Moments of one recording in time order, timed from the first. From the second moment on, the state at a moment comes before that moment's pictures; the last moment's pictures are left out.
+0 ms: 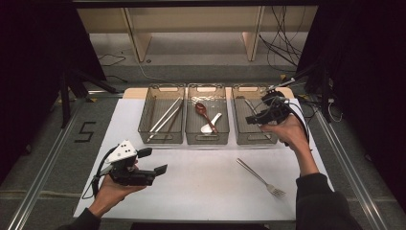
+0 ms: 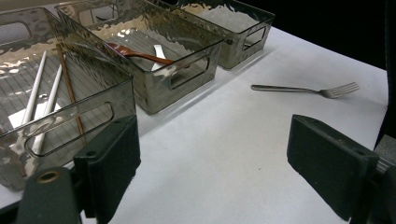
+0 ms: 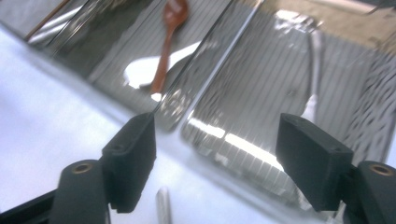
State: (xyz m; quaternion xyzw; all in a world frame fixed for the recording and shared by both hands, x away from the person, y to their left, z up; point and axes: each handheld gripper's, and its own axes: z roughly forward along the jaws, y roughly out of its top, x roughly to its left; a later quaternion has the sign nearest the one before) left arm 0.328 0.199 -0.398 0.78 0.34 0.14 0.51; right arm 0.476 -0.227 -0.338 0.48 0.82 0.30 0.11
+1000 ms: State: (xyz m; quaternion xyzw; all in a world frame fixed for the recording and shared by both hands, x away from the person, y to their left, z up) left arm 0.328 0.199 -0.398 0.78 0.34 0.14 0.51; right arm 0.394 -0.233 -0.409 0.44 0.87 0.23 0.05
